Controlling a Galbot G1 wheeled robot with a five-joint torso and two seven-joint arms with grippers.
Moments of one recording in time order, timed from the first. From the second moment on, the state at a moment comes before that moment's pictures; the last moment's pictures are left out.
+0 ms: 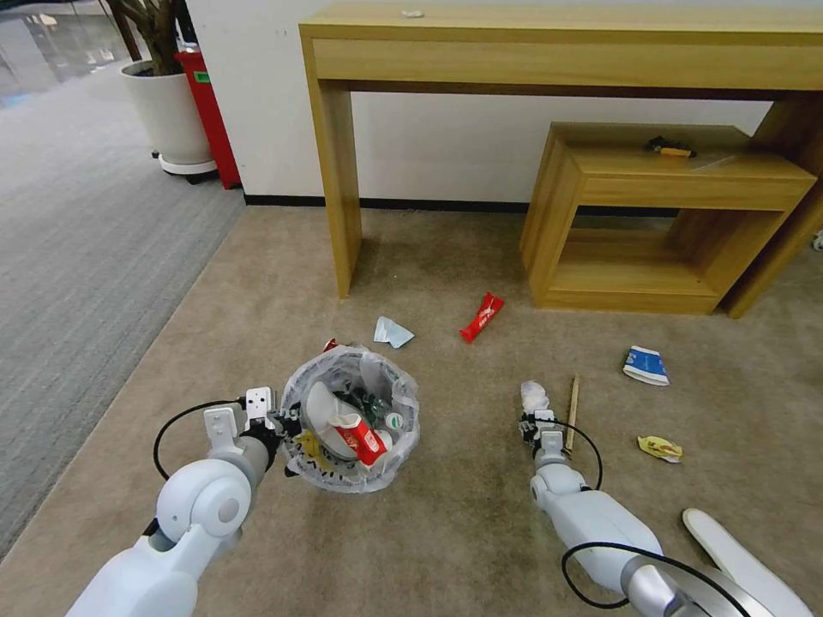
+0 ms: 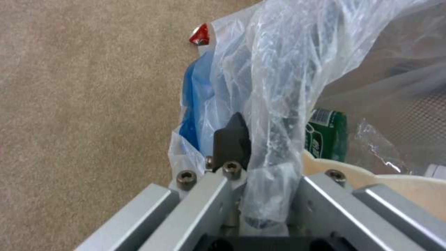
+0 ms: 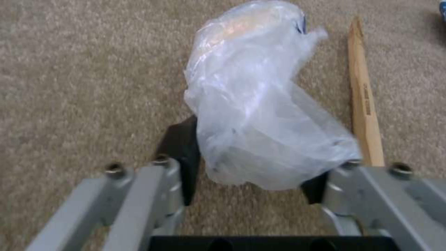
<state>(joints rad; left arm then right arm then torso) 1.24 -1.01 -0.34 -2.02 -0.93 0.56 -0.48 -0.64 1.30 -0.09 0.54 0.51 0.22 0.29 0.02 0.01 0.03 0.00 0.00</state>
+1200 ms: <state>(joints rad) 1.19 -0.98 -0.31 -1.85 -0.90 0.56 -0.45 -0.82 0.92 -0.21 1.28 0.59 0.15 0.44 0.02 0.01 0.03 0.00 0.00</state>
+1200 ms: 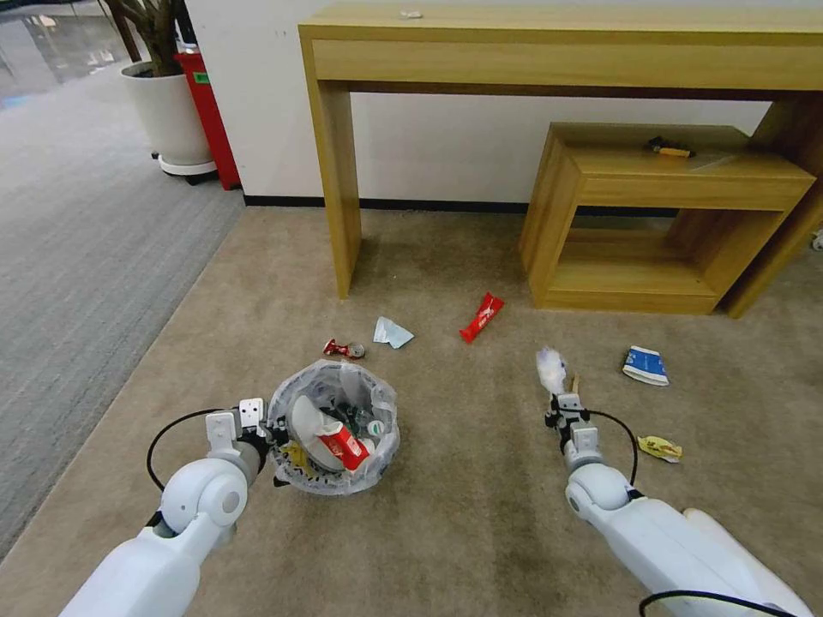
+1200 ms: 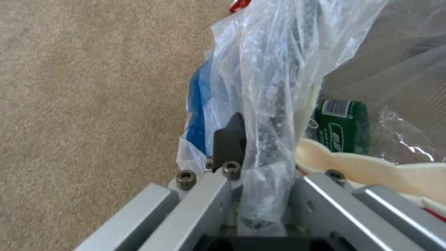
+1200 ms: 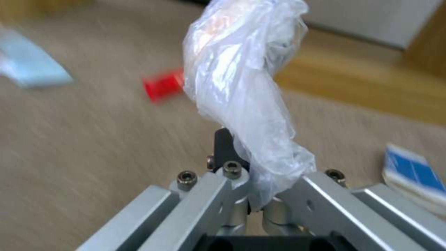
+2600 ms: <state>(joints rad) 1.04 -0.81 -0.27 -1.93 -1.13 0.64 -0.55 -0.28 0.75 -0.75 2.06 0.98 -0.02 0.58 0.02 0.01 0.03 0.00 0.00</state>
